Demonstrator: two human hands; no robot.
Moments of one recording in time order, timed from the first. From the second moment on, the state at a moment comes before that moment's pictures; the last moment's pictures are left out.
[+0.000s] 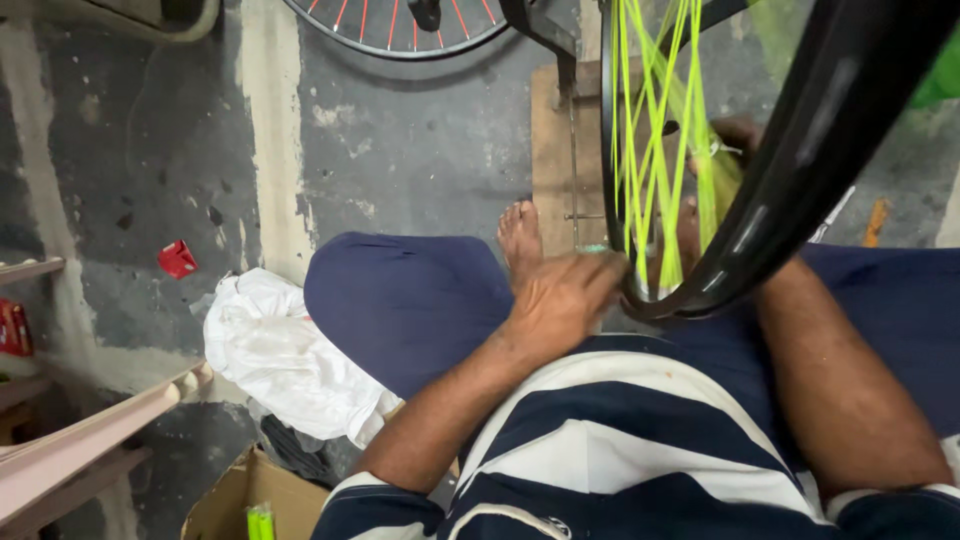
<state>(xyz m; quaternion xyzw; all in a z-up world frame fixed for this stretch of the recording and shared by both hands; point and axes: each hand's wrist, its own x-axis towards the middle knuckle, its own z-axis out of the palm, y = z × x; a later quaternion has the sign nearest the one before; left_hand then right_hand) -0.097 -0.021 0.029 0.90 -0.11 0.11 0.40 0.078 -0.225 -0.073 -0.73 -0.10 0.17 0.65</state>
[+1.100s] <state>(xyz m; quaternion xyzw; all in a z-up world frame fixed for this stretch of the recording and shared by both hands) 0.005 -0.013 -0.095 0.76 0.06 -0.04 0.65 0.046 -0.213 -0.037 -0.77 -0.12 0.39 0.49</state>
